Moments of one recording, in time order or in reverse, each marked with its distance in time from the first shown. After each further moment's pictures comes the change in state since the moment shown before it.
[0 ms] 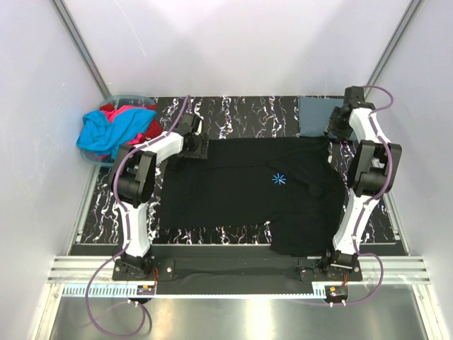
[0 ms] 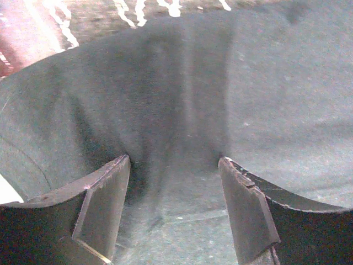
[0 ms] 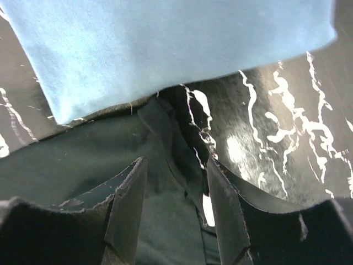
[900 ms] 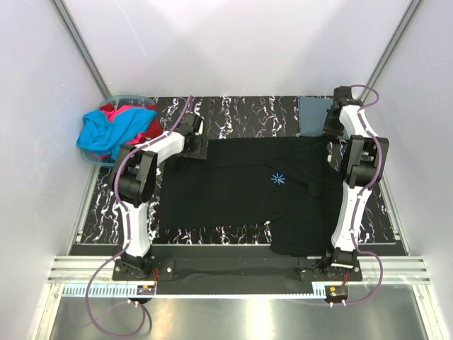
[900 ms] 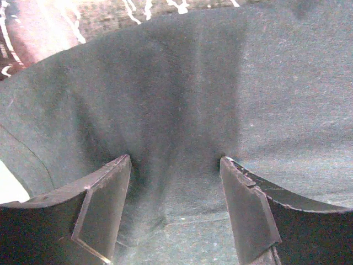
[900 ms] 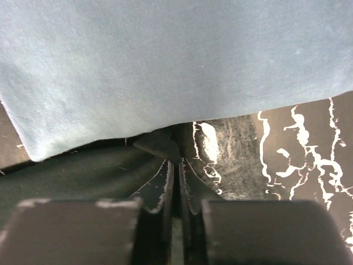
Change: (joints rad) left arm -0.010 0.007 0.007 -0.011 -0.063 0.021; right arm 0.052 0.213 0.211 -0.080 0.091 -0.089
